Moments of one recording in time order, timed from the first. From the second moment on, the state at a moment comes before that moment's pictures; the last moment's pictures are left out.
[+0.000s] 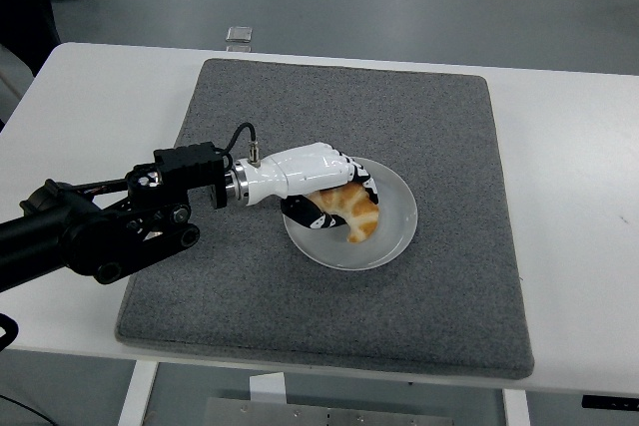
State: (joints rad) left arm -0.82 0.36 -0.35 -1.14 1.76 0.09 -0.38; right arm 0.05 0.00 -0.01 0.12 0.06 0.00 -0.03
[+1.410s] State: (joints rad) left arm -0.87 0.52 -0.41 -1.25 1.21 -0.16 -0.38; right arm 0.05 0.00 -0.01 0.12 0.06 0.00 -0.03
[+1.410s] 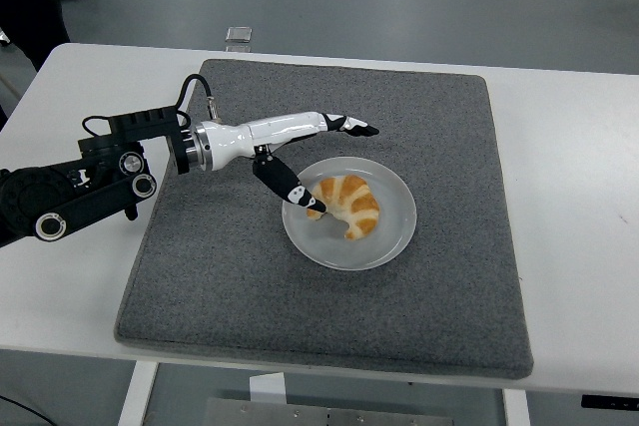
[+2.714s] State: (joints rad) left arm -0.91 0.63 -0.46 -0.87 0.10 -0.41 -0.36; right arm 0.05 0.00 -0.01 0.12 0.06 0.00 -0.03
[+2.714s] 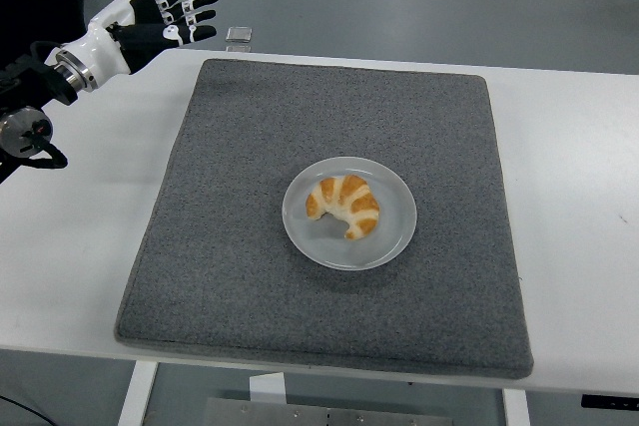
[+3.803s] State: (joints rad) left arm -0.92 0.60 -0.48 -0.70 -0.39 -0.47 0.05; right arm 0.05 0.00 0.00 0.14 0.06 0.01 -0.03
